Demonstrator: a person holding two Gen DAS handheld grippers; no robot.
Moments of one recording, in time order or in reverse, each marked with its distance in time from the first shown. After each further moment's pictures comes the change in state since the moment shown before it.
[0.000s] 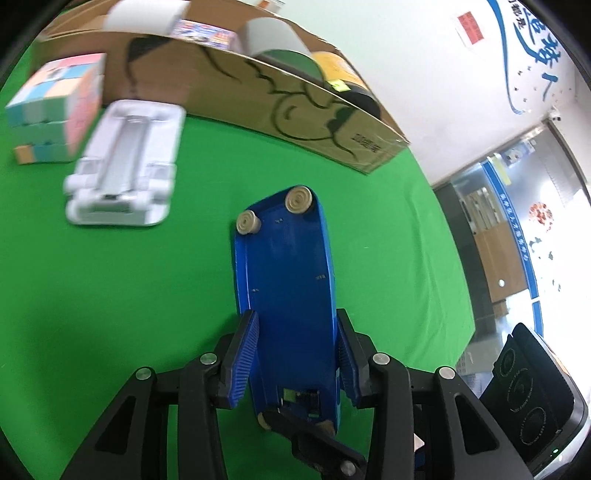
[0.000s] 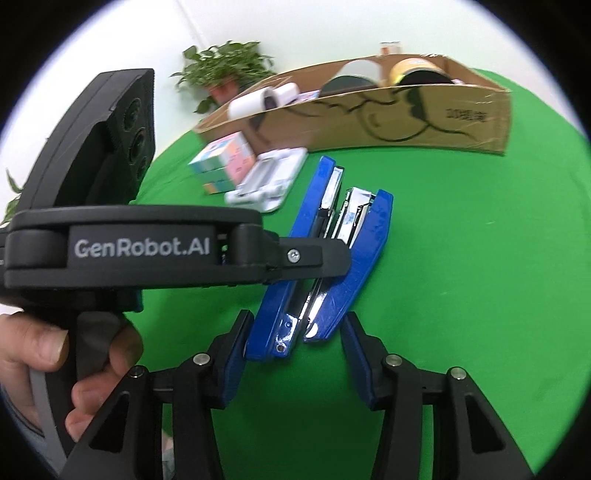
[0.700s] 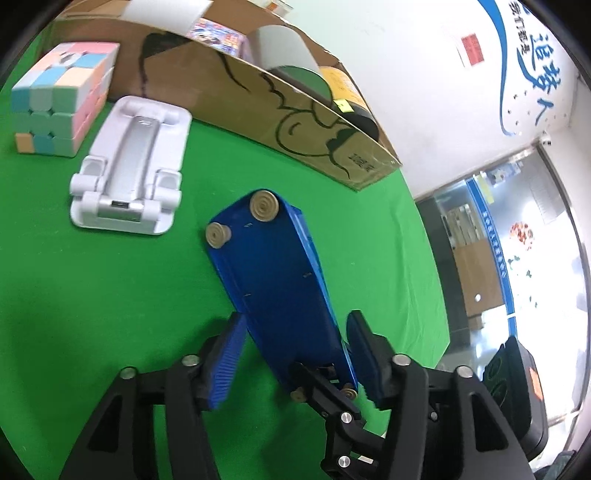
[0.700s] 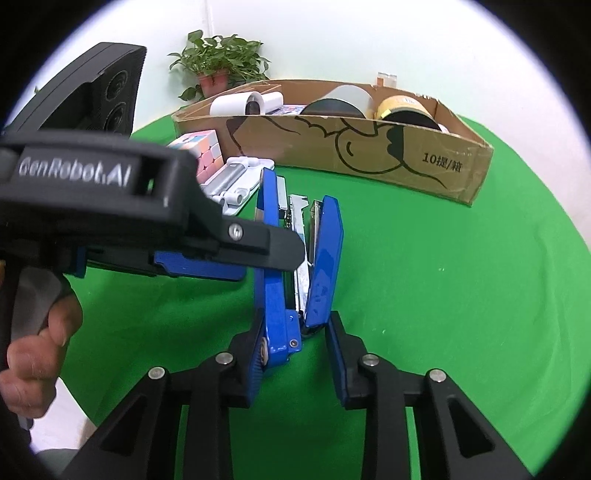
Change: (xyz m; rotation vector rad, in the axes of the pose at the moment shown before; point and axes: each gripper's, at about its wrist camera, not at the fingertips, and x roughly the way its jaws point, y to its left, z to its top) left arm -0.022 0.027 0.009 -0.085 -0.025 -0.087; right arm -0.004 0.007 0.002 -0.187 -0.048 -0.215
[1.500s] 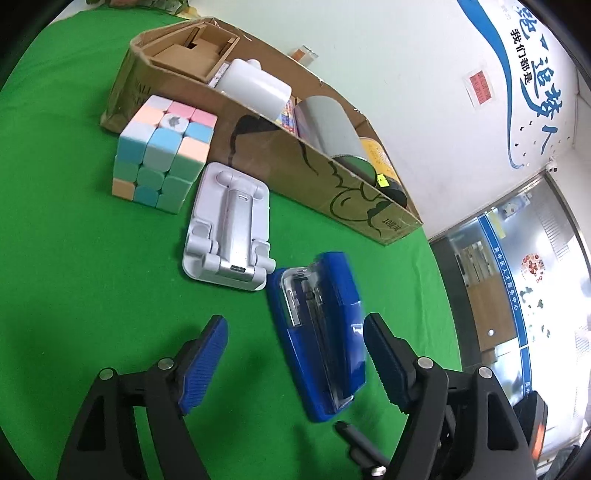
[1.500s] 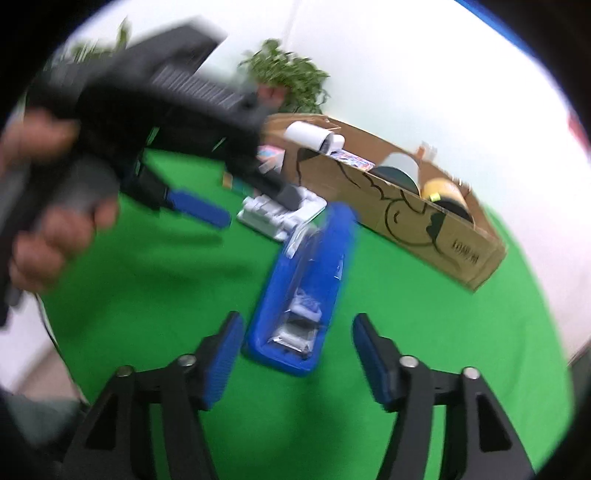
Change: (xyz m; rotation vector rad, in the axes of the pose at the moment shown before) left arm -0.064 0.039 0.007 -0.011 -0.170 0.067; right arm -0.025 0.047 -0.003 -0.259 -0.144 -0.020
